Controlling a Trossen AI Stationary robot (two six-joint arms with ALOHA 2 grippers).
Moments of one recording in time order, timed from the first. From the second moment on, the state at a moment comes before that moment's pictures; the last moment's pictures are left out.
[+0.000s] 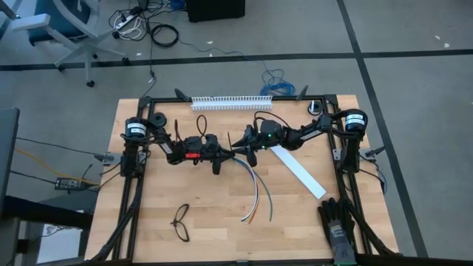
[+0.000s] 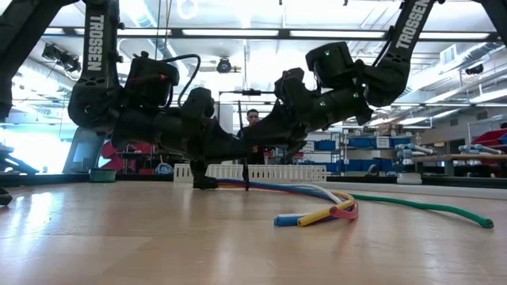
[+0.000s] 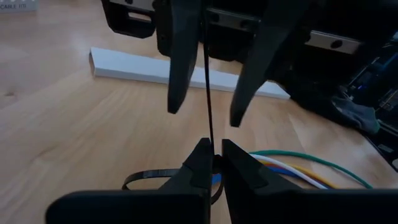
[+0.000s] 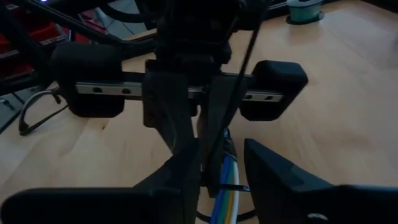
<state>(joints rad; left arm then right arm) 0.18 1.97 0.46 1.34 0.12 -0.42 -0.24 1.88 0.77 0.85 -0.31 0.19</state>
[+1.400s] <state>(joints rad) 0.19 1.97 0.51 1.31 0.12 -0.40 -0.25 1.88 0.82 0.75 -0.29 0.07</state>
